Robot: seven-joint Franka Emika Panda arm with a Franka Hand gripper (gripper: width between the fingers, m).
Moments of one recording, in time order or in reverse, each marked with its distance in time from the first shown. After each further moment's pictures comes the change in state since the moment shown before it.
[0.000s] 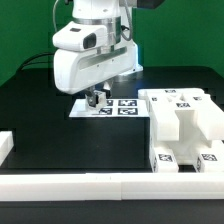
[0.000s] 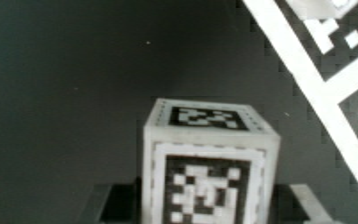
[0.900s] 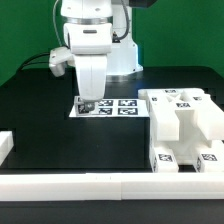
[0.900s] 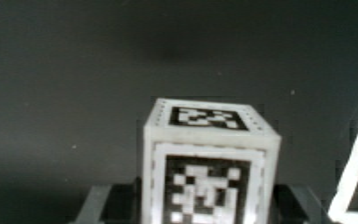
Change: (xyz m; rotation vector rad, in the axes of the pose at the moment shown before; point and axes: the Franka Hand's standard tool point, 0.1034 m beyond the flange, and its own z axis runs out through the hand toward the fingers) arm 0.005 0.046 -0.006 0.012 -0.045 -0.869
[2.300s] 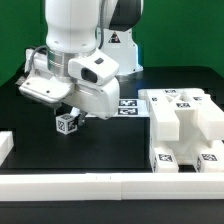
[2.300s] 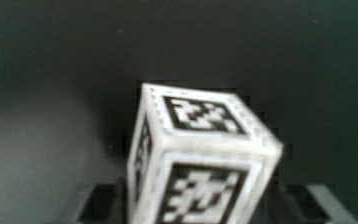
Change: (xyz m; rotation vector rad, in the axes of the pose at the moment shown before) arm -0.032 -0.037 0.047 0.168 0.025 -0.849
